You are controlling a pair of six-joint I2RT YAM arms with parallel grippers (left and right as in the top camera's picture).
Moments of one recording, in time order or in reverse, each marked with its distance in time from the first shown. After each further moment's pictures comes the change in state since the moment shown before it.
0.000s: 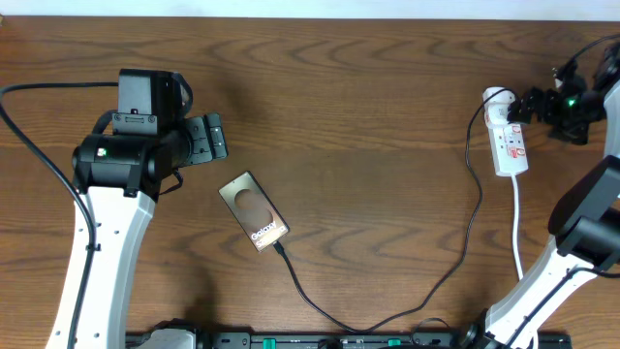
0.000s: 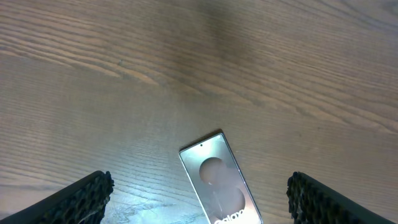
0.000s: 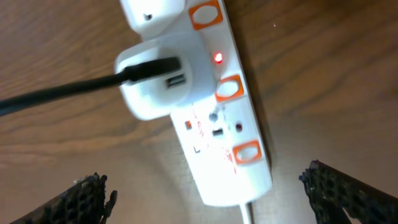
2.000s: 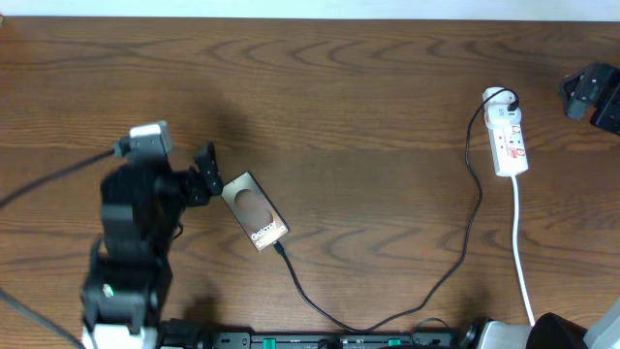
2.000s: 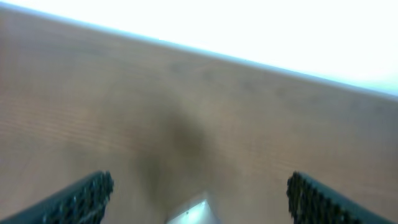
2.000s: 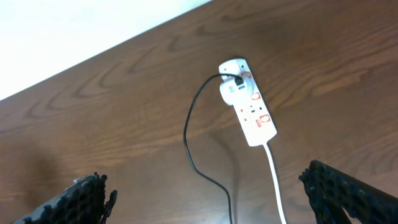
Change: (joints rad) left arm 0.000 -0.594 -0.632 0.651 -0.008 0.008; right arm 0.031 -0.684 0.083 -0.189 -0.010 0.179
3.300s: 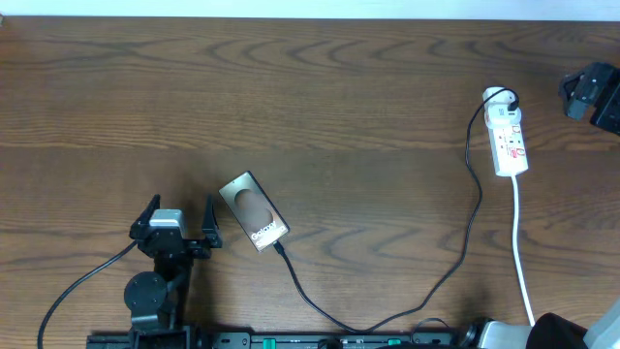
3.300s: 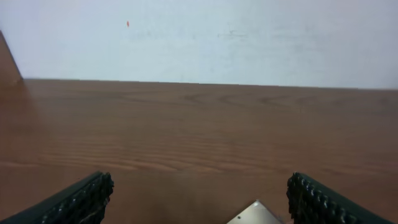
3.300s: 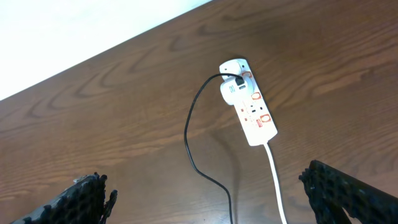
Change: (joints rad) left arm 0.159 -0.721 -0.724 0.303 0.132 0.218; right arm 0.000 -0.001 0.000 0.000 -0.002 0.000
